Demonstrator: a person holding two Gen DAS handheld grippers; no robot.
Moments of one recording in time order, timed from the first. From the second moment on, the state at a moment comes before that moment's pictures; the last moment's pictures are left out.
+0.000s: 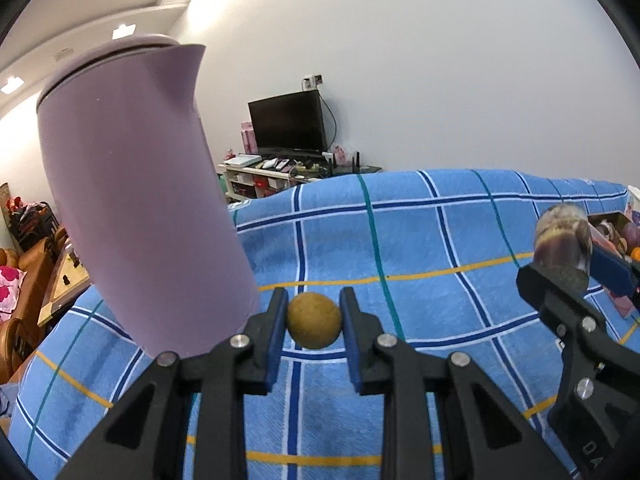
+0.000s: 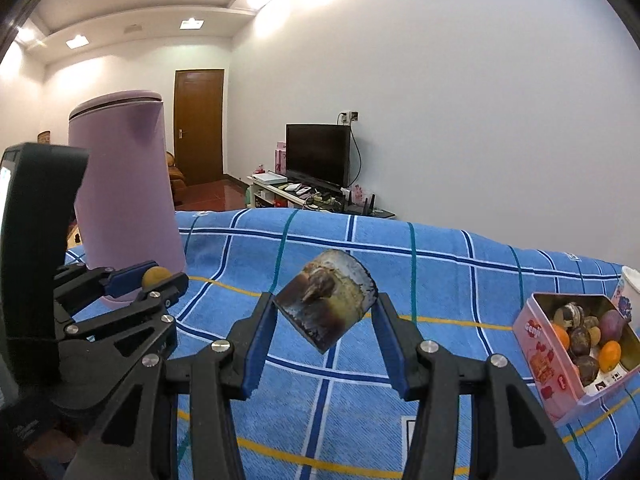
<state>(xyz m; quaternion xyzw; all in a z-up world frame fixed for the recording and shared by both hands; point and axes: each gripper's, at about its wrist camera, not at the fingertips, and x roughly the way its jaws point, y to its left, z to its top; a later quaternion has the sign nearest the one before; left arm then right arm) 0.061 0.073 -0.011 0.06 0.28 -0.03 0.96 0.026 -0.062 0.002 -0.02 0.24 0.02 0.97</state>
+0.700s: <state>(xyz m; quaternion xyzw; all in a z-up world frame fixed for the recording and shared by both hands) 0.027 0.035 -0.008 0.09 0.26 -0.03 0.96 0.012 -0.098 -0.002 -0.01 0.25 0.00 0.97</state>
